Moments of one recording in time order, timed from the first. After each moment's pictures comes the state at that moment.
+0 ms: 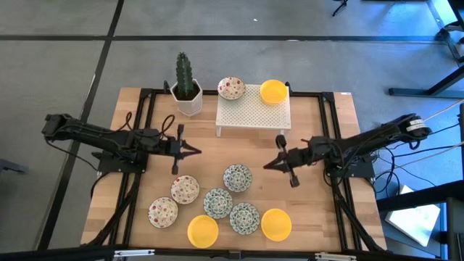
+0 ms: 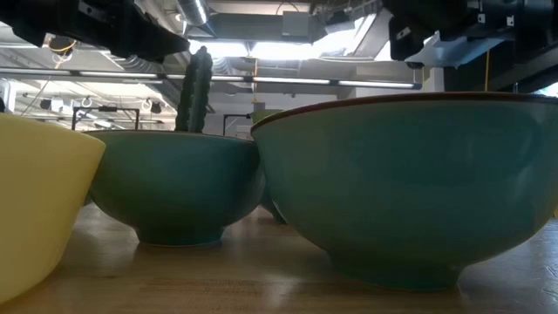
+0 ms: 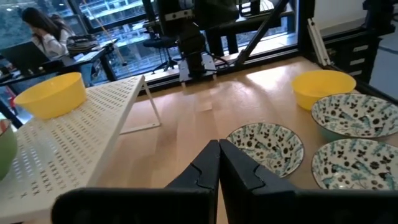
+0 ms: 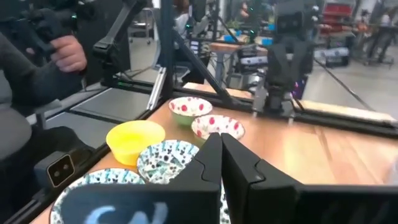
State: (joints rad) left arm -0.11 0.77 0.36 0.21 -0.11 0.21; right arm 0.21 1.00 0.41 0.59 -0.06 -0.09
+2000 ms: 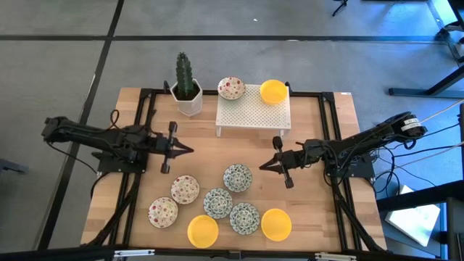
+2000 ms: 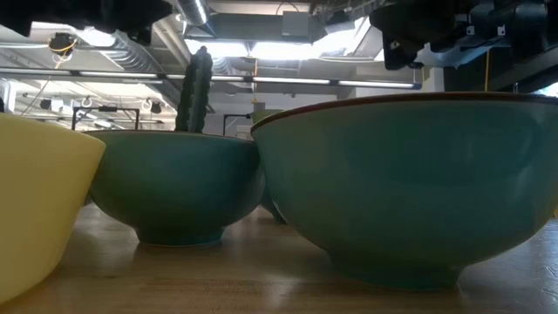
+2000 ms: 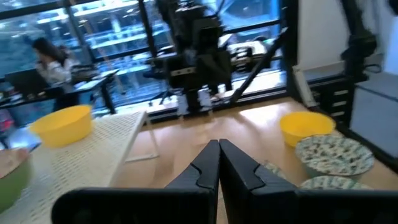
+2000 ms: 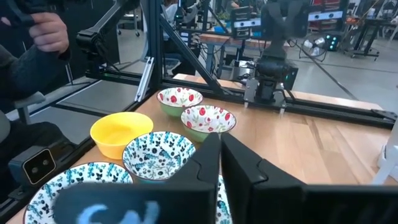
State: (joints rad) left arm -0.12 0.56 0.36 0.15 -0.08 0.17; right arm 0.21 1.09 0.41 0.64 -0.01 -0.09
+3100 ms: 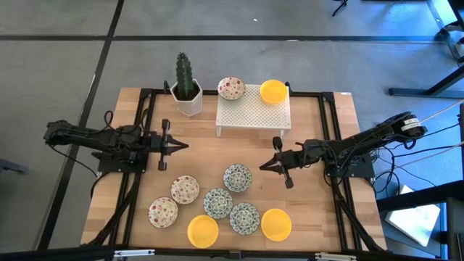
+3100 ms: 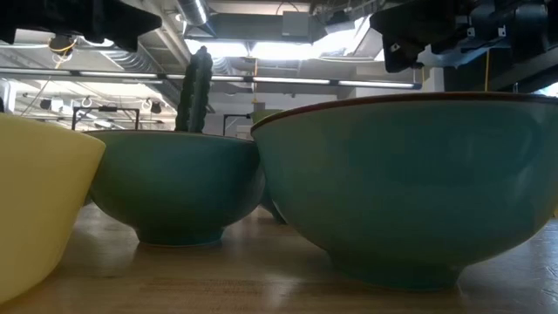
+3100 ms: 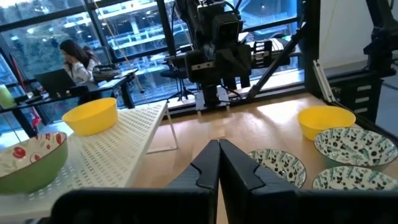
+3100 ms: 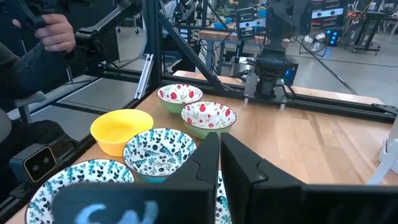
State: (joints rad) left arm -0.12 0.42 0.31 0.08 -0.16 0.19; right arm 0.21 1.09 0.41 0.63 -0.01 -0.08
